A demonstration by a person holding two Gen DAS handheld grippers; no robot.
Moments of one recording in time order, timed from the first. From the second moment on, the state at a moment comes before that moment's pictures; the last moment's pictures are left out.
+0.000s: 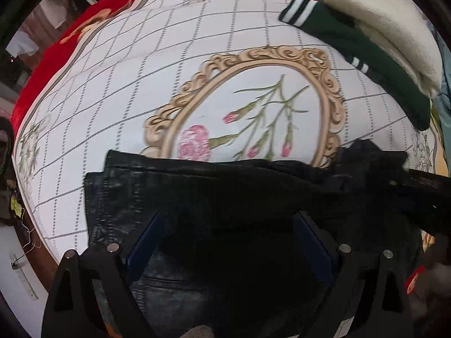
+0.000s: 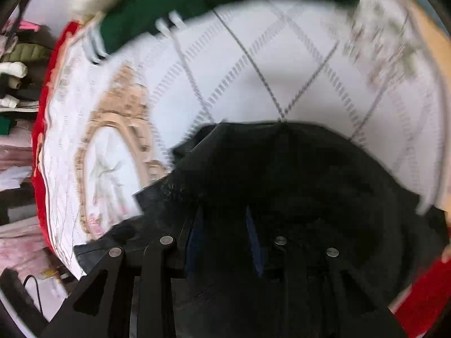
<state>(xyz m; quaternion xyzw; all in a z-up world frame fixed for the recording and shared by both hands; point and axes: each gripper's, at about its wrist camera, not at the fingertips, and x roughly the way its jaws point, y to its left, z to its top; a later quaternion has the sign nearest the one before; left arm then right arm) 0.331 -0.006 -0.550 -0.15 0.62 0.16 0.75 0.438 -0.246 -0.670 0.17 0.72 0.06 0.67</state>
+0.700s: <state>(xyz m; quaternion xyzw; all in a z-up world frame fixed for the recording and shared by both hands) 0.343 -0.038 -0.542 -0.10 0.62 0.14 0.76 0.375 -0.347 -0.609 0.29 0.63 0.05 0.72</state>
